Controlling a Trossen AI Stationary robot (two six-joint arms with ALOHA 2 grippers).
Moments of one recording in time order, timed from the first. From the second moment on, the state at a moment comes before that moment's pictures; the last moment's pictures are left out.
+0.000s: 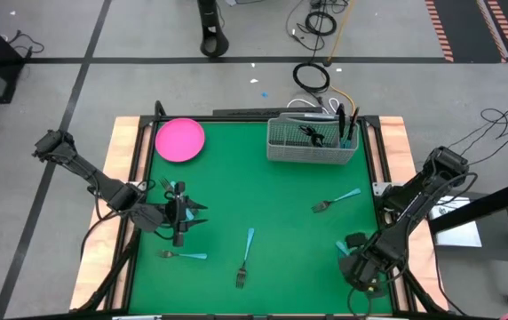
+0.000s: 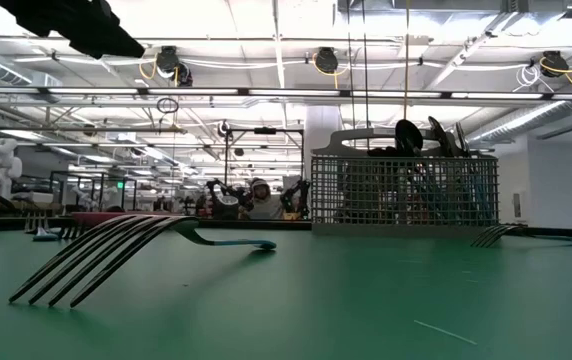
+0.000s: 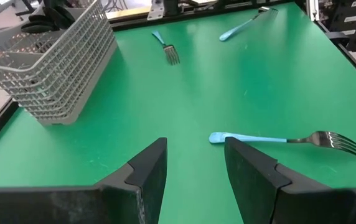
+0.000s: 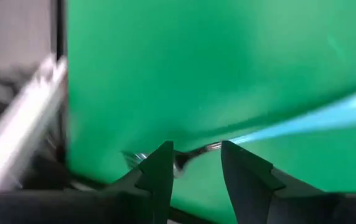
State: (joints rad) left arm -0.59 0.94 0.59 -0.21 -0.59 -0.17; right arm 0.90 1.48 0.92 -0.83 -0.23 0.78
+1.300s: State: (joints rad) left arm -0.56 0.94 0.59 -0.11 -0.77 -0.20; right arm 0.96 1.53 0.88 -0.86 -0.06 -1.06
